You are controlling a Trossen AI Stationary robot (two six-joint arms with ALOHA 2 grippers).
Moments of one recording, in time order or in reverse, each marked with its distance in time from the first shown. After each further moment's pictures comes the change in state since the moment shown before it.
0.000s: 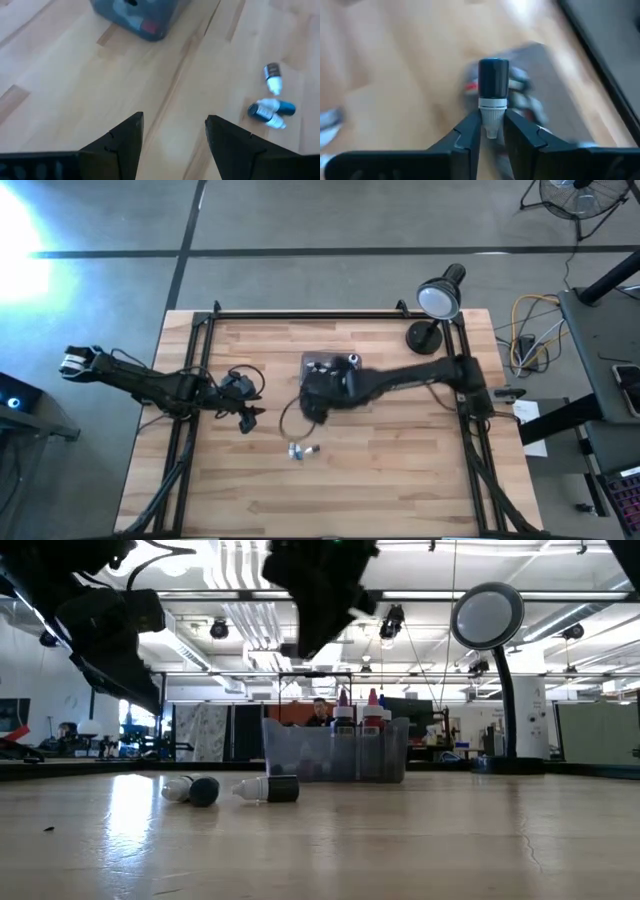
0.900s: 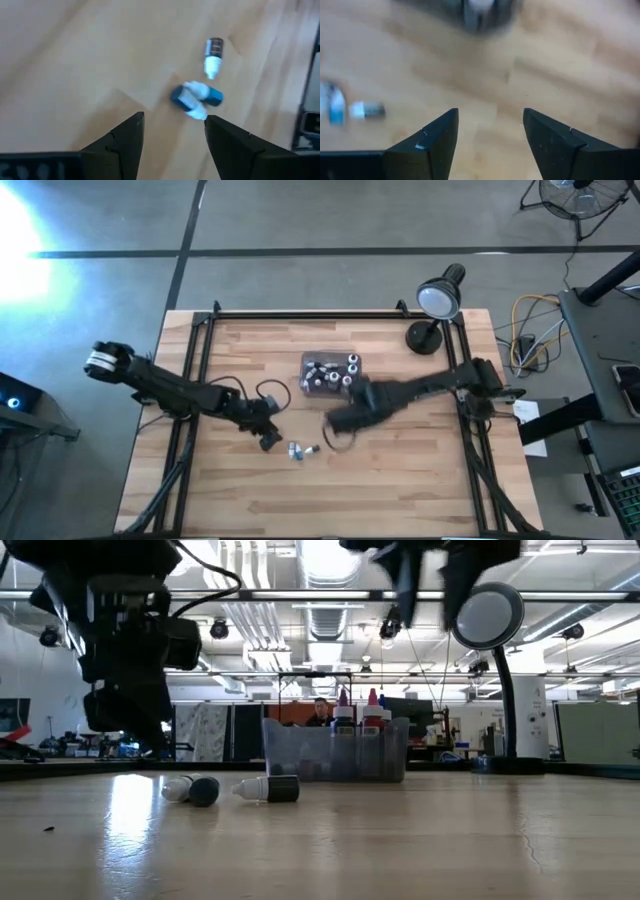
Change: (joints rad) left arm -0.041 0.411 0.093 0.285 0.339 -0.341; right arm 0.119 -0.104 0.015 -0.560 -0.260 1.024
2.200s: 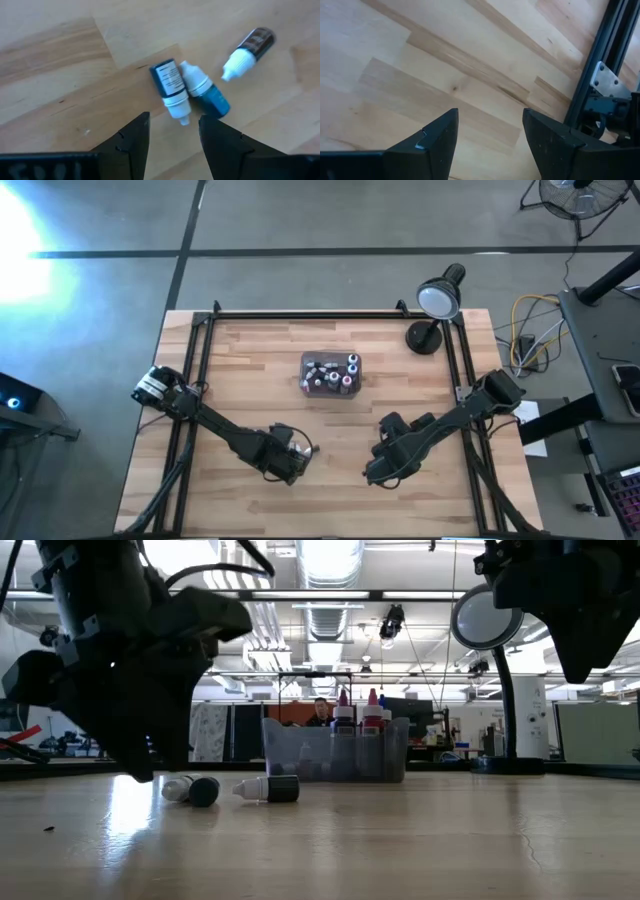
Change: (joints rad) left arm -0.280 0.529 0.595 -0.535 -0.319 -0.713; right arm 0.308 -0.064 -0.418 -0.028 -0.019 0.166
